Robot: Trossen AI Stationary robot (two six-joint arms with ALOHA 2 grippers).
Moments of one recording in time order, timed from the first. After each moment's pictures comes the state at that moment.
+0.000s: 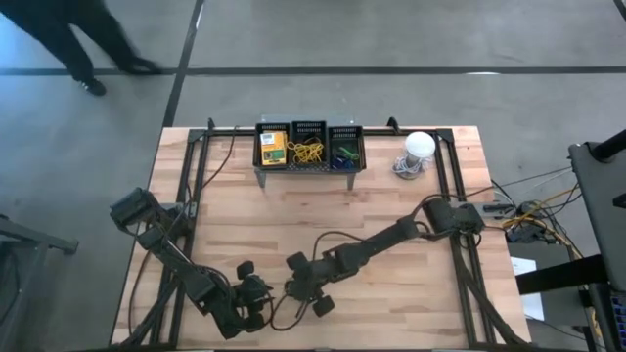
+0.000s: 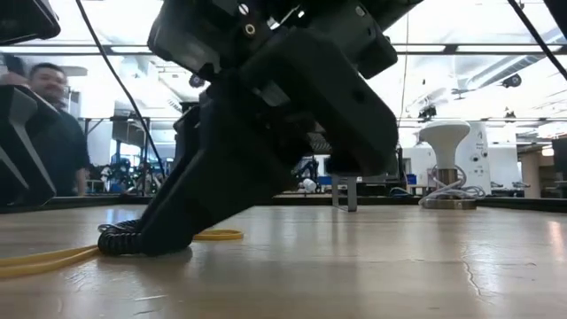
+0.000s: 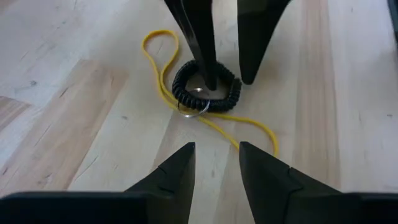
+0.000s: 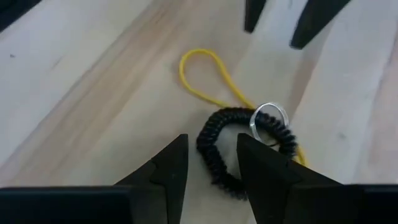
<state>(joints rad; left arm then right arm) -0.88 1.78 0.85 -0.17 -0.64 -1.02 0.34 2.29 1.56 -0.10 -0.10 -0.16</state>
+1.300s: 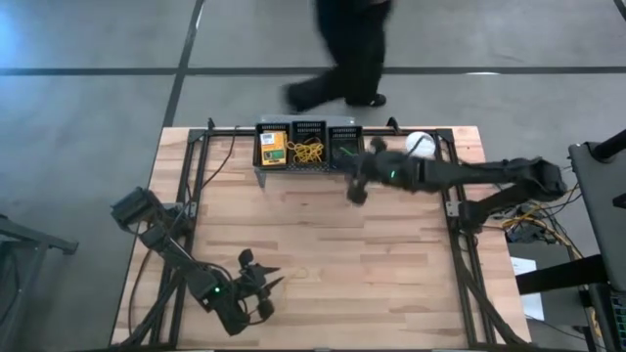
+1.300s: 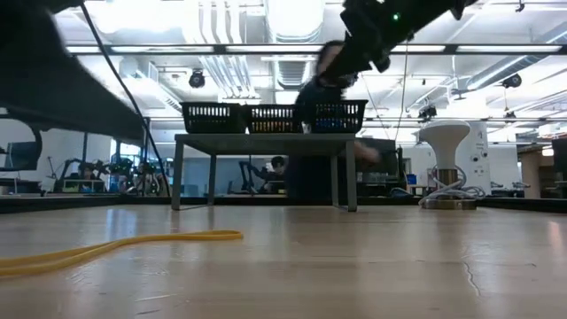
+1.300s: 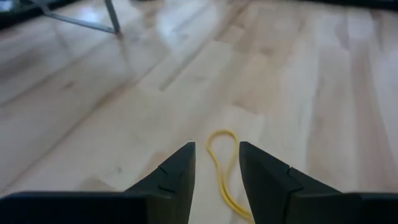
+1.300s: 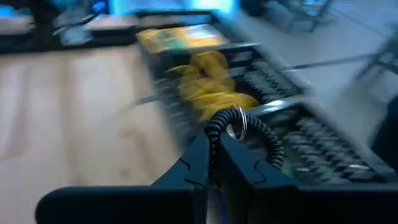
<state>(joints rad) -0.85 1.78 0.84 -0.13 -1.01 -1.00 -0.10 1.31 0.94 -0.10 0.37 0.02</state>
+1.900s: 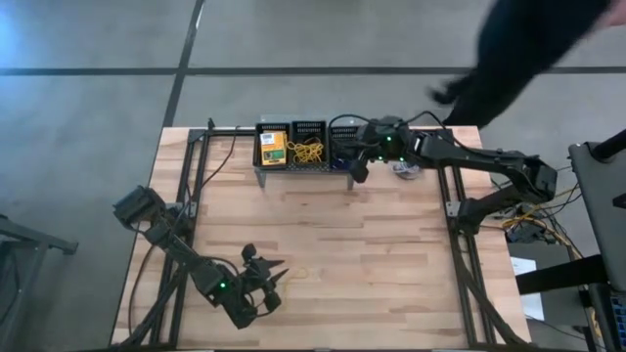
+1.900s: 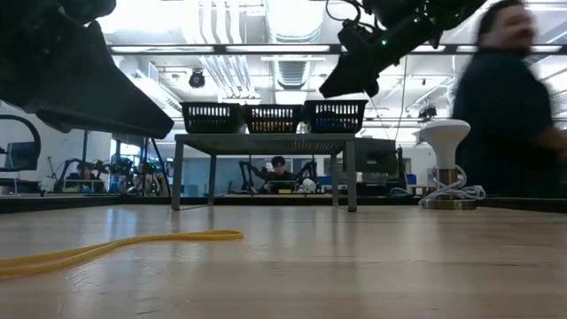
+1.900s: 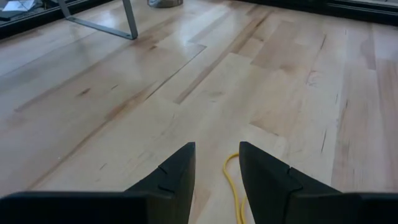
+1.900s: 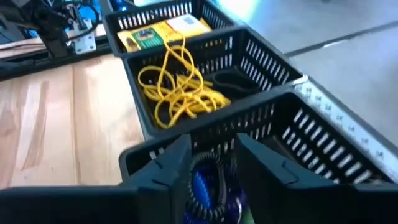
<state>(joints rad) -0.78 1.78 0.84 -0.10 -1.03 -0.99 -0.42 1.37 0.98 -0.10 -0.05 0.06</state>
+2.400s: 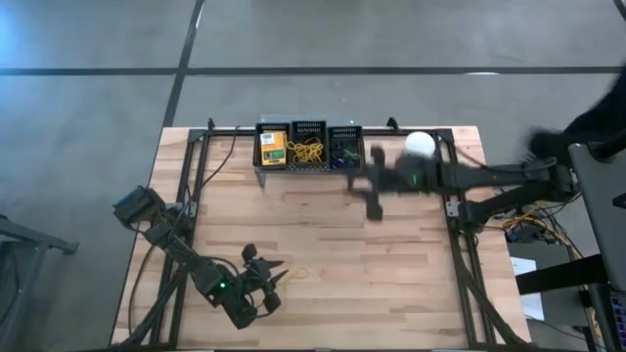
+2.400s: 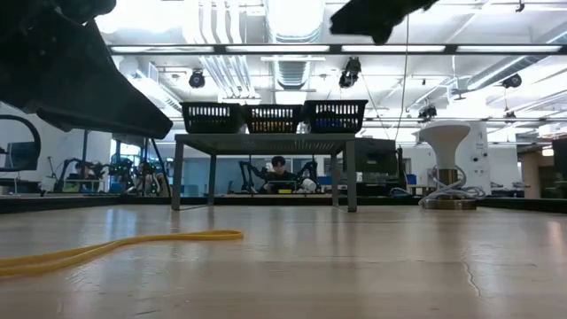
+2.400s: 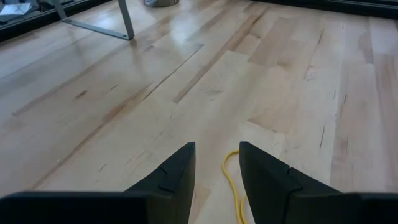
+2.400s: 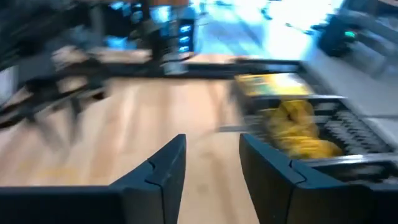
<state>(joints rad) -0.79 1.78 0.84 -0.10 -1.02 -0.96 -0.07 1.18 0.94 -0.10 0.09 -0.03</state>
